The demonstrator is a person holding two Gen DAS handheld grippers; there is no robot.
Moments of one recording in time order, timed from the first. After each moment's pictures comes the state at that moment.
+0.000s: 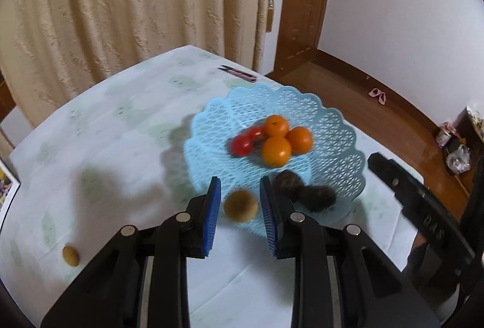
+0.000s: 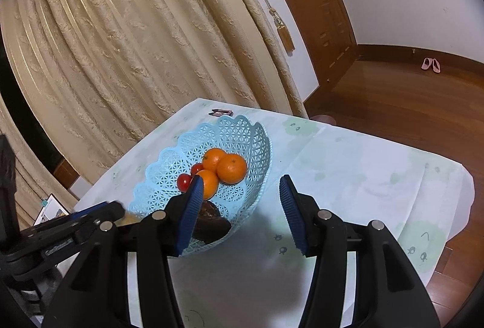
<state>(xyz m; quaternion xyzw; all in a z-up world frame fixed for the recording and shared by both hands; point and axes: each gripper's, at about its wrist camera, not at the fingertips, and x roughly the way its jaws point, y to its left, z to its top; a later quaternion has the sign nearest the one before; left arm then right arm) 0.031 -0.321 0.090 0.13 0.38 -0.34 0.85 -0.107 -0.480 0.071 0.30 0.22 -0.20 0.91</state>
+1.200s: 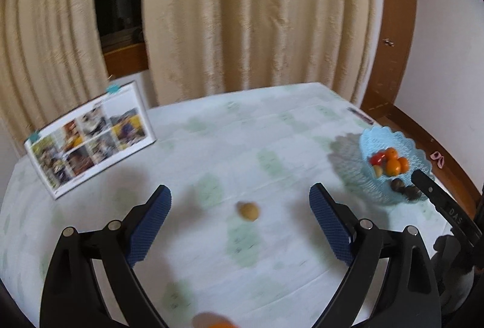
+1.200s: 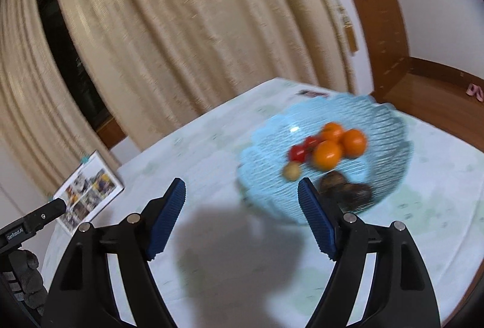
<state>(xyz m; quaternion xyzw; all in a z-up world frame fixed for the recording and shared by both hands) 0.019 -0.069 0.138 0.04 0.33 -0.14 0.93 -0.054 -0.349 0.097 0.24 0.24 -0.07 0.94</state>
